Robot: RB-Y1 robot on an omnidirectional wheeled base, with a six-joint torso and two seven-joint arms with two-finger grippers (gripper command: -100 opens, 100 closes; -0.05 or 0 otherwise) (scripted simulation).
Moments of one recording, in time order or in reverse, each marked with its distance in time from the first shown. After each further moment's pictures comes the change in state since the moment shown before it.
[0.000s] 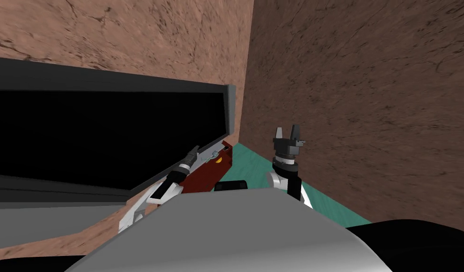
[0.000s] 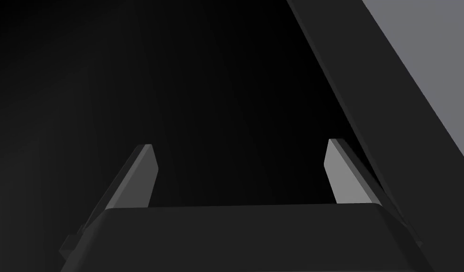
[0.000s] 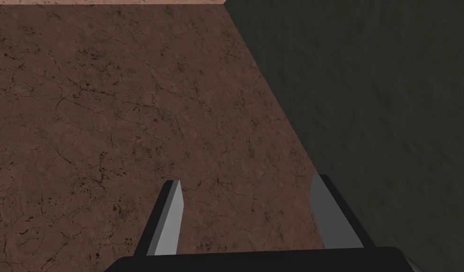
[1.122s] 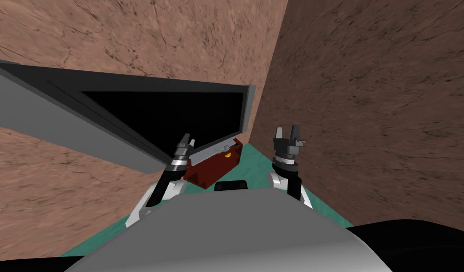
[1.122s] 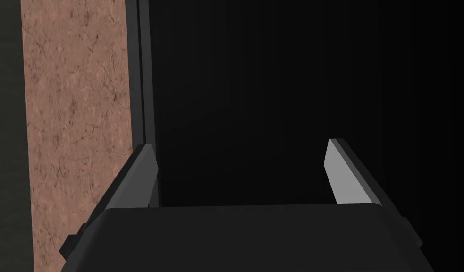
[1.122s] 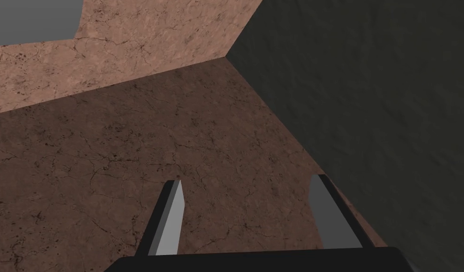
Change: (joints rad) left arm -0.033 -0.210 0.058 -0.104 -0.017 -0.341 -0.086; right arm 0.000 0.000 0.000 0.000 0.000 0.000 0.000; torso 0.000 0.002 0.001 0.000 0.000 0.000
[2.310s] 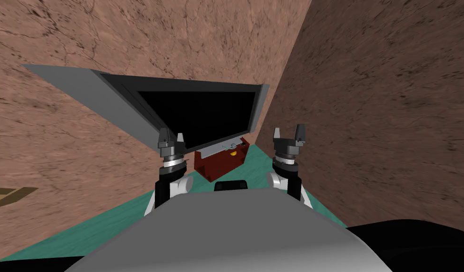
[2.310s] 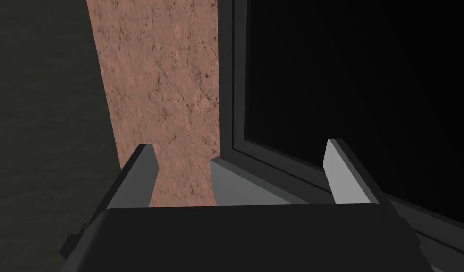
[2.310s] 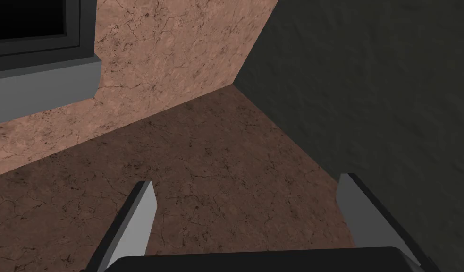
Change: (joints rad) left arm -0.015 -0.317 0.035 -0.050 -0.009 -0.203 -0.051; right arm 0.000 0.000 0.000 0.000 0.000 0.000 0.000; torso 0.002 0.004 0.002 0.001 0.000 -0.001
